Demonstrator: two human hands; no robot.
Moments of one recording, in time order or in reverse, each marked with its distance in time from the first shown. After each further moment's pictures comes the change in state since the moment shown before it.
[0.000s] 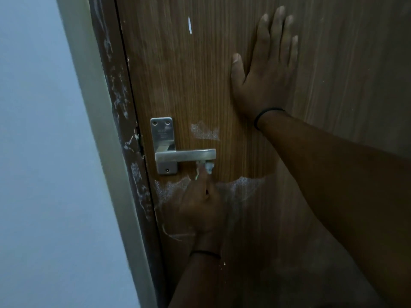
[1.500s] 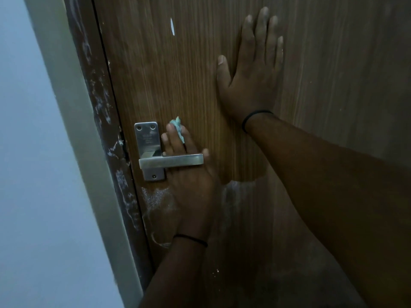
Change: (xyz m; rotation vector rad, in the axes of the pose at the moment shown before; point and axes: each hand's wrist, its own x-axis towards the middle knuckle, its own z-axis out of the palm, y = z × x) left_hand 0.039 0.015 0.025 0.319 -0.284 0.175; right_hand 0.002 0.003 0.005 0.026 0.037 -0.004
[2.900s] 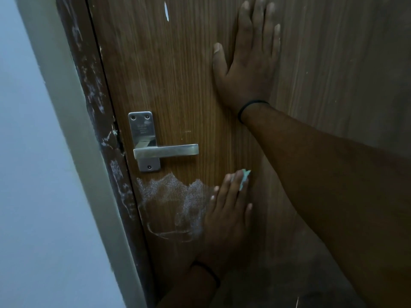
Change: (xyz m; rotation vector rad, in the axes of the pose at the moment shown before) left_hand -0.118 -0.008 0.031 0.004 -0.405 0.449; right_hand 0.000 -0.002 -0.004 0.078 -0.136 0.083
